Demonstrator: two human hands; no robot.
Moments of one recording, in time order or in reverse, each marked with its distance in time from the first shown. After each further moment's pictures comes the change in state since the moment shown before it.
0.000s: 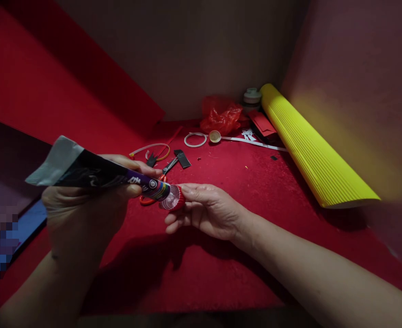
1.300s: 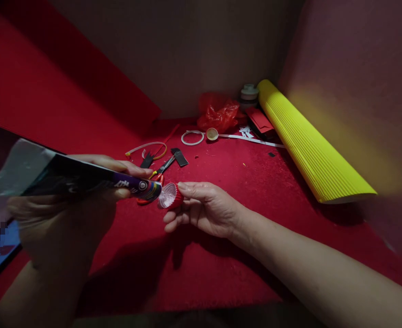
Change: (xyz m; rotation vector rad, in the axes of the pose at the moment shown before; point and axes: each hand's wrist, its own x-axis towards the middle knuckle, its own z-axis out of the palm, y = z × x) left_hand -0.005 0.010 0.012 0.157 0.140 0.059; right_hand -0.001 -0.003 -0.003 0.003 0.022 0.029
